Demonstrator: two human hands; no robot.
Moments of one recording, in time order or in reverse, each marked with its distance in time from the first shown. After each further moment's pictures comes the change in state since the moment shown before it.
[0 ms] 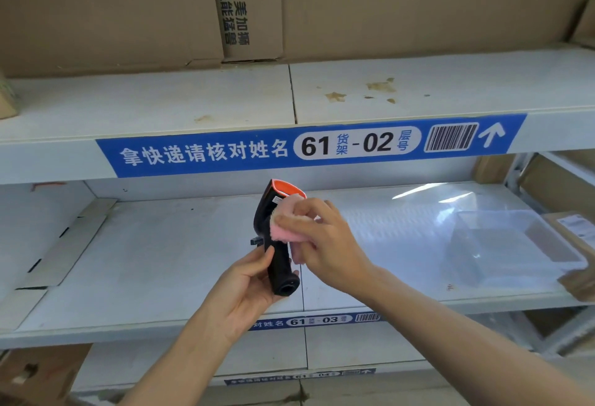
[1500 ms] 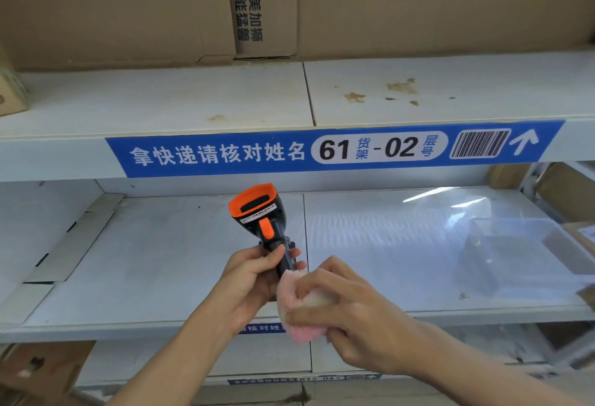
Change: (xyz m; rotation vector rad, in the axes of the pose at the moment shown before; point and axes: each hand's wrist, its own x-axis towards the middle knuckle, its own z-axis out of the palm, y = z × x) left_hand 0.010 0.014 -0.009 0.218 0.074 0.054; right_hand -0.047 -0.031 -0.028 0.017 -0.445 -0.192
